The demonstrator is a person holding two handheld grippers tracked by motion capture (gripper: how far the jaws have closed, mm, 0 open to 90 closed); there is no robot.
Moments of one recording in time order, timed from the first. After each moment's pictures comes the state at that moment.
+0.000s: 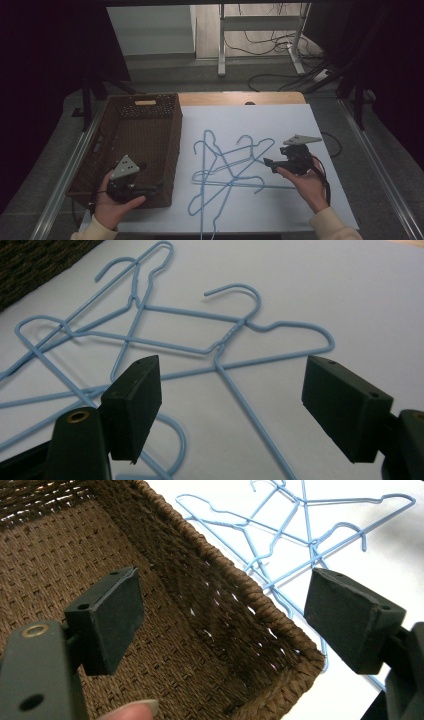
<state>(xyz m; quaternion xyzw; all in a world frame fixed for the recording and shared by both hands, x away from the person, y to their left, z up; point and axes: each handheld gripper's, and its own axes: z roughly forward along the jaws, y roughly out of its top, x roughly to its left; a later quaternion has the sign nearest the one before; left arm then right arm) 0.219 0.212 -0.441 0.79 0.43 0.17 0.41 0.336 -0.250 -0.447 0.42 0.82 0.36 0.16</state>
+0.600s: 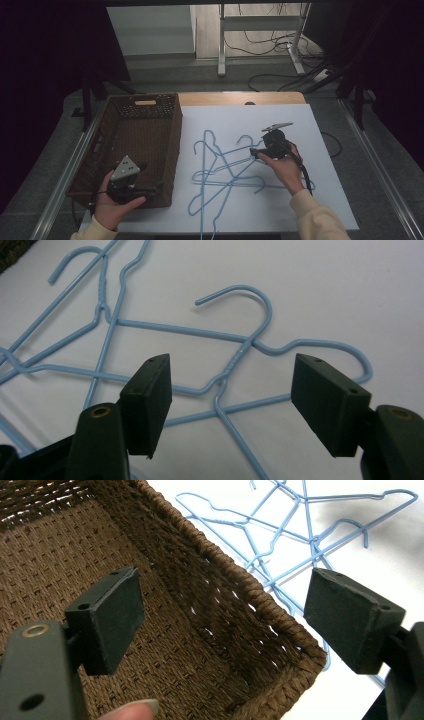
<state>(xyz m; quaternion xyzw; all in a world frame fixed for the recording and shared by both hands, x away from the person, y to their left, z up) 0.218 0.212 -0.442 0.79 0.42 0.17 0.41 0.390 -0.203 -0.465 0.45 0.83 0.30 0.14</state>
